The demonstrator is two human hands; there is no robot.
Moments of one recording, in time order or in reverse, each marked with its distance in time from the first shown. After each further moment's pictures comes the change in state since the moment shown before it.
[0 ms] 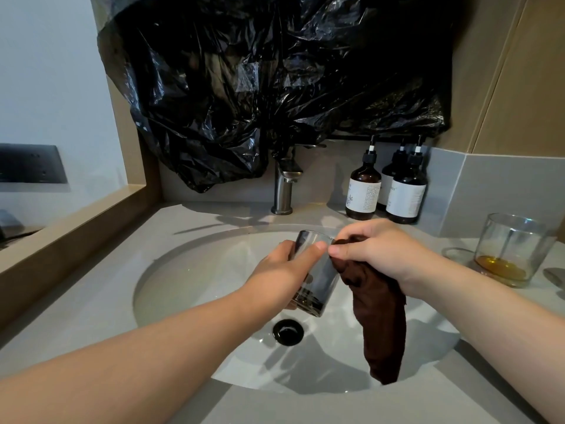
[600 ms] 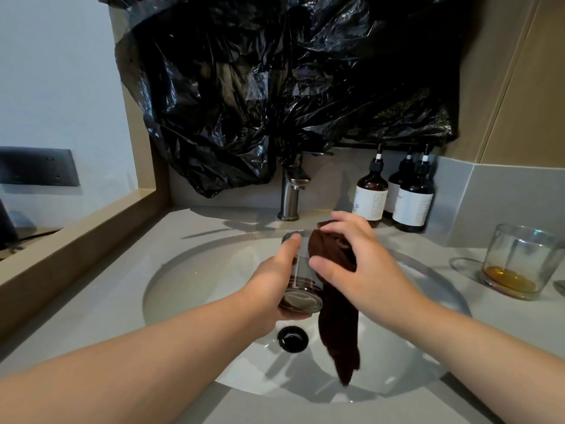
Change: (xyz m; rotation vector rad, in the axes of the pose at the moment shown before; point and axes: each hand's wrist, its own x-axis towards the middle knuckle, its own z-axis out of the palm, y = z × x) left_hand 0.005 -0.002 -0.007 -0.461 0.004 -0.281; right_hand -0.012 0.006 0.030 -0.315 0.167 -0.365
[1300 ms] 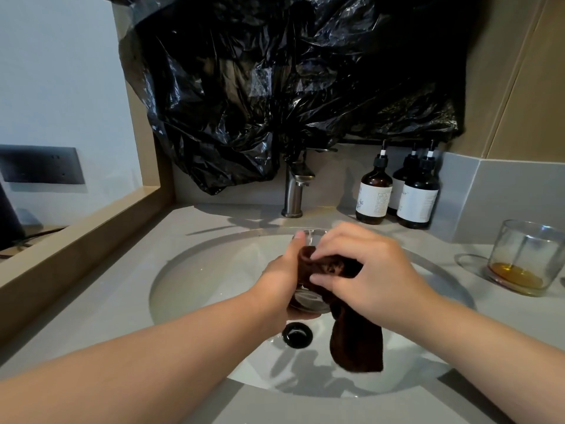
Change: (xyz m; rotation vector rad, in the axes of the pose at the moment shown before) left_hand 0.000 -0.003 0.006 -0.029 0.024 -0.019; right_hand -0.005 -0.009 -0.003 -0.067 0.039 -0.352
